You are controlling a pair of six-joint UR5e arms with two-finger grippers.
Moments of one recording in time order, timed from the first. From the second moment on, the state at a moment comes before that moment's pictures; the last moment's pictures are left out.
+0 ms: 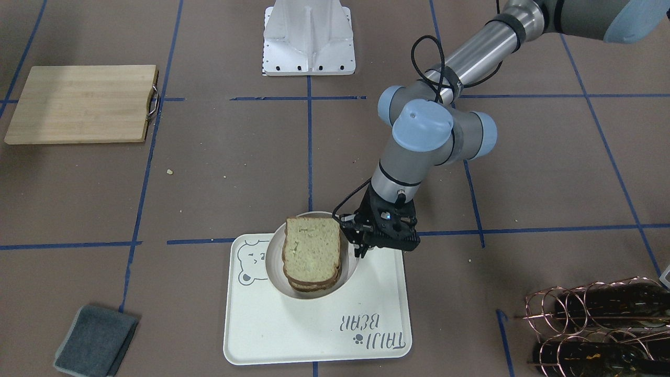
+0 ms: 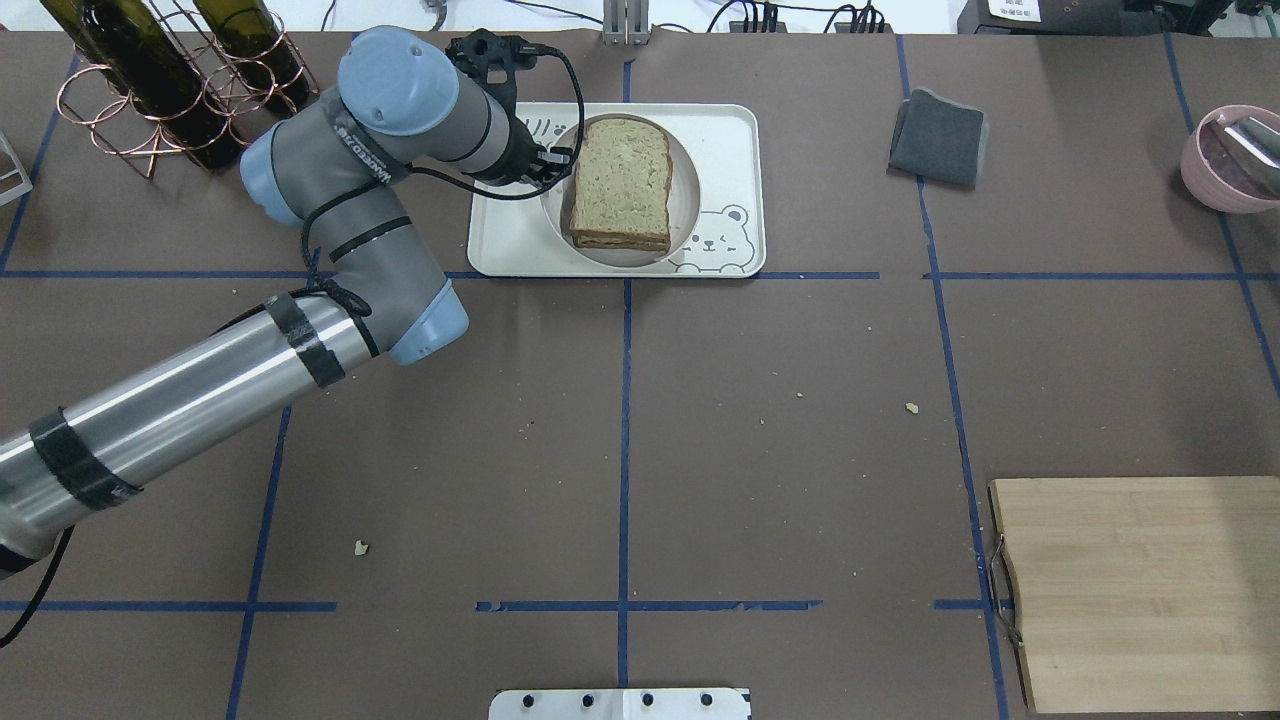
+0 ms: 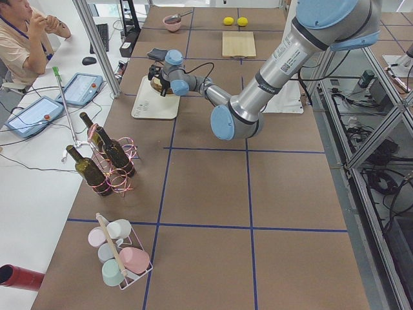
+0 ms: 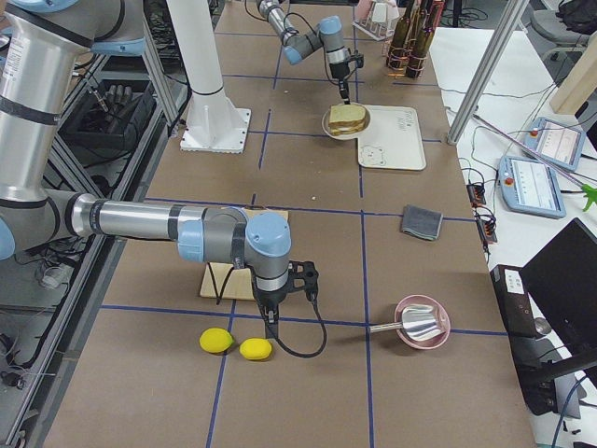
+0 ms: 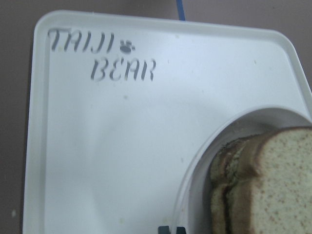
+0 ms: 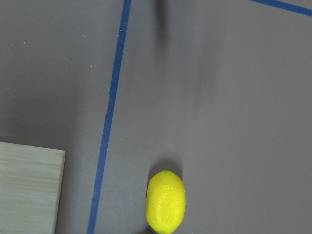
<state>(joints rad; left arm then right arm) -0.77 -2.46 -1.08 -2.24 -1.86 -1.04 1.56 -1.94 1.90 -1.57 2.19 -0.17</state>
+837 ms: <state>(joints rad) -0.80 -2.41 -1.12 -2.25 -1.87 -0.88 1.56 -1.93 1.88 -1.57 2.19 -0.17</state>
